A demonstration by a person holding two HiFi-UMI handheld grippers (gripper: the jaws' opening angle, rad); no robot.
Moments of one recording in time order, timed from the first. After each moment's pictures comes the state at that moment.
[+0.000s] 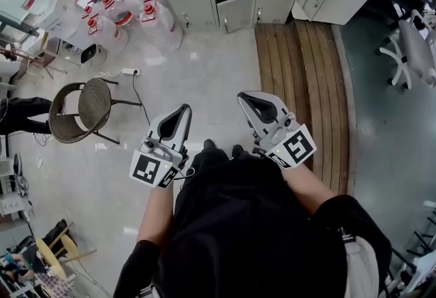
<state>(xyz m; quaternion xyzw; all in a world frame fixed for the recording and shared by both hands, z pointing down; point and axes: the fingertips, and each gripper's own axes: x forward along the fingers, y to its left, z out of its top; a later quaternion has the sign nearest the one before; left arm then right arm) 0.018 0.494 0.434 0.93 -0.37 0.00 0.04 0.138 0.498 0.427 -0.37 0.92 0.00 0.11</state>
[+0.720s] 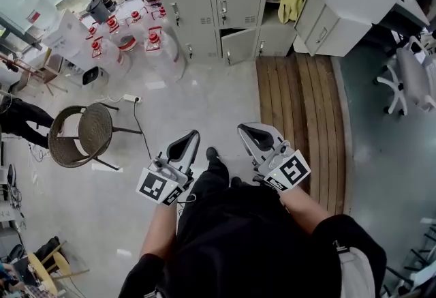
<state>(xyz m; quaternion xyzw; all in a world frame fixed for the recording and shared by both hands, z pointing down) 0.005 0.428 0.441 0.94 -0.34 -0.02 0.06 0.112 0.434 0.443 -0.36 0.93 -0.02 0.08</state>
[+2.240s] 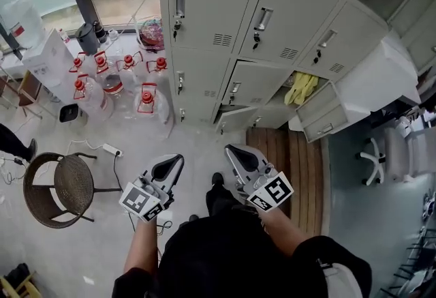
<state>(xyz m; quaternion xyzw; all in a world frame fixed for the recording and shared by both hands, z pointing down) -0.101 0.060 0.446 0.94 -0.33 -0.06 0.10 0.018 0.052 0.411 -0.36 0.93 -0.02 0.07</state>
